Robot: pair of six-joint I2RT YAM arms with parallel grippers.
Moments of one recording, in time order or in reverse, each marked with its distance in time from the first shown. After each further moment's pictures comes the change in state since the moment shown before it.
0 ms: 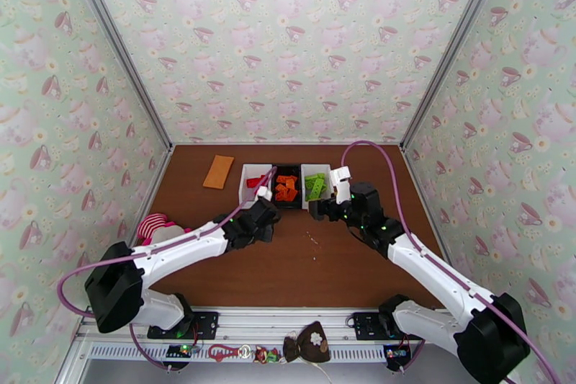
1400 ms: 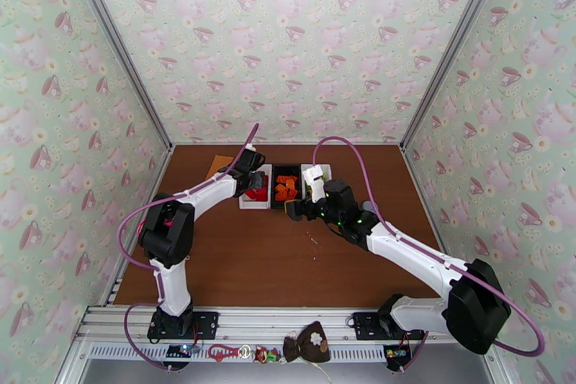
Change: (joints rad) left arm 0.360 0.461 0.451 0.114 0.035 0.203; right arm 0.162 0.180 0.100 0.104 0.050 0.000
